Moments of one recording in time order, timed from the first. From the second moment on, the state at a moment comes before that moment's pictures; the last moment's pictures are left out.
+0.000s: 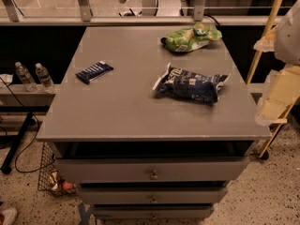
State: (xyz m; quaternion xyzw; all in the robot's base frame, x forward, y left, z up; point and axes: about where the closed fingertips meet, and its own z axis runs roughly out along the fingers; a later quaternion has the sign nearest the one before) arm 0.438 -0.216 0.977 -0.60 0.78 -0.04 0.16
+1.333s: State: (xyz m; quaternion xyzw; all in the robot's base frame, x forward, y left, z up) arm 0.549 -0.130 0.944 -0.57 0.79 -0.01 0.21
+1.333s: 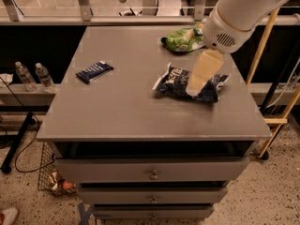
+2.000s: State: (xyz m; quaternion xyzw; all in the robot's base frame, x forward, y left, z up) arm 0.595 -0.098 0.893 -0.56 0.81 -0.05 0.17
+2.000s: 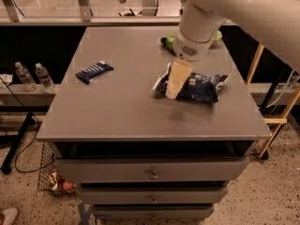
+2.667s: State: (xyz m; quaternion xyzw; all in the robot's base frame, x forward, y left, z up) arm 0.615 -0.098 0.859 -0.56 0.82 -0.06 0.14
